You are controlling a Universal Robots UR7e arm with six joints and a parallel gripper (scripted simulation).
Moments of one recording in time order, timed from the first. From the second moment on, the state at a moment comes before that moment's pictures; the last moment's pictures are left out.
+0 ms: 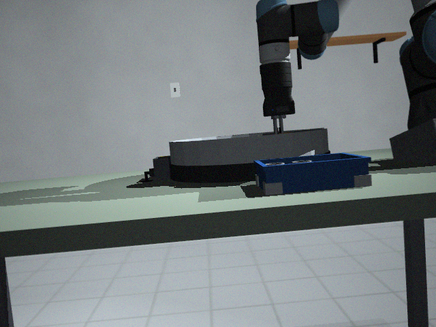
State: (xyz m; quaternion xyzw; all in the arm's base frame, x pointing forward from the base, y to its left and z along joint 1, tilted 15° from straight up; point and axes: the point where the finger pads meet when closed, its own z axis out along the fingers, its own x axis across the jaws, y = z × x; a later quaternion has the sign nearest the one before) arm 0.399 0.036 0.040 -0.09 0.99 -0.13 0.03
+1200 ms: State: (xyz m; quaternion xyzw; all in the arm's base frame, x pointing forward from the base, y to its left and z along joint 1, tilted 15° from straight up) arm 0.400 0.035 0.036 -0.09 0.99 -0.13 0.03
